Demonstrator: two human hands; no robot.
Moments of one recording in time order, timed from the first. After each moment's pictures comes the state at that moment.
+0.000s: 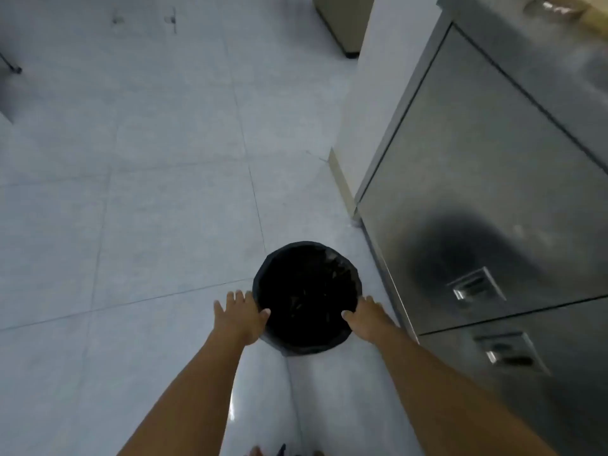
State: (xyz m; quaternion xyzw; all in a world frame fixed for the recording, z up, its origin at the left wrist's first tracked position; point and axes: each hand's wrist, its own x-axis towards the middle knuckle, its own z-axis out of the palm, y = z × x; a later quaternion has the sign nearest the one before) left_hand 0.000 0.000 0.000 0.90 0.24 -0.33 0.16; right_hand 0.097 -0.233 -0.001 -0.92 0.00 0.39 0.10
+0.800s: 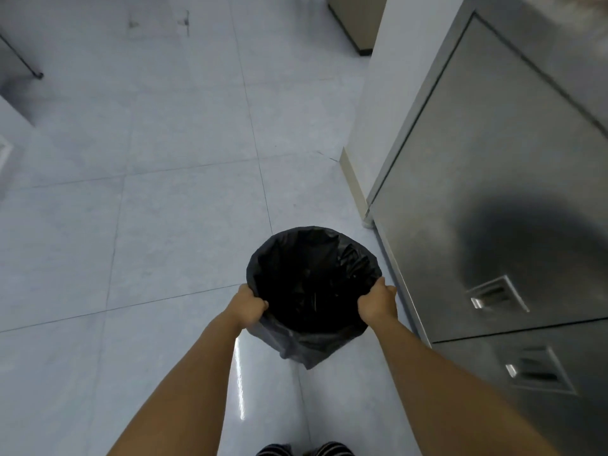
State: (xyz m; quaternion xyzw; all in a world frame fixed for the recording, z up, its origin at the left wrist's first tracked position) left_hand 0.024 0.028 0.003 0.73 0.38 -0.23 0.51; right_hand 0.120 -0.205 0.004 -0.92 0.14 0.27 0.25
